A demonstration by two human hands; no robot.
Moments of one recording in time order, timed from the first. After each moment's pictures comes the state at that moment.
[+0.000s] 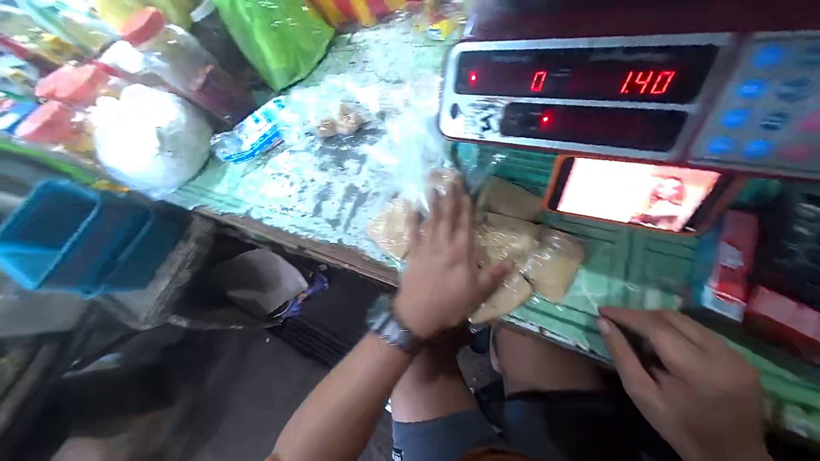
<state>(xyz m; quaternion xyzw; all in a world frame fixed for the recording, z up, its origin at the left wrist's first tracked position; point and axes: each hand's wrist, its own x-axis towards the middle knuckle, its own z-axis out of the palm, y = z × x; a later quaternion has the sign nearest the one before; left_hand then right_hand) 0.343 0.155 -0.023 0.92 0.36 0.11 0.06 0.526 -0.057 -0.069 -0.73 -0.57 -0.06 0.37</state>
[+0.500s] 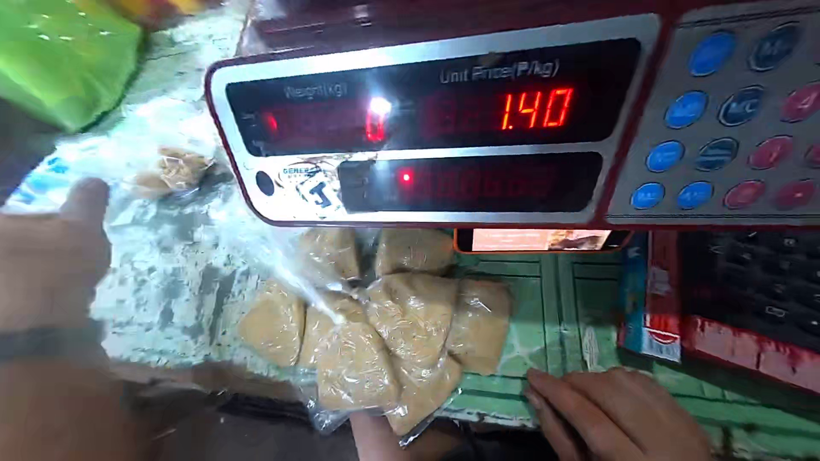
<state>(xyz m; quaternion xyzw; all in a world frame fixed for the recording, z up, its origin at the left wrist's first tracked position) 0.289 0.379 0.040 0.75 0.60 0.22 0.14 0.524 -0.054 -0.066 -0.77 -0.56 -0.07 0.30</state>
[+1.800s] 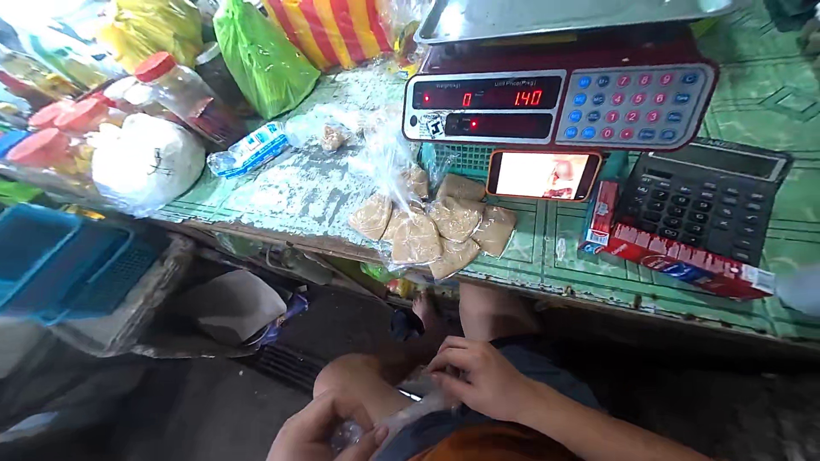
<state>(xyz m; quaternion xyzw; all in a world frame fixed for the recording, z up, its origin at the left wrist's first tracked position) 0.144 -0.016 0.031 0.75 0.38 0.23 0.49 0.400 -0.068 -0.113 -0.49 -0.67 0.33 0.45</state>
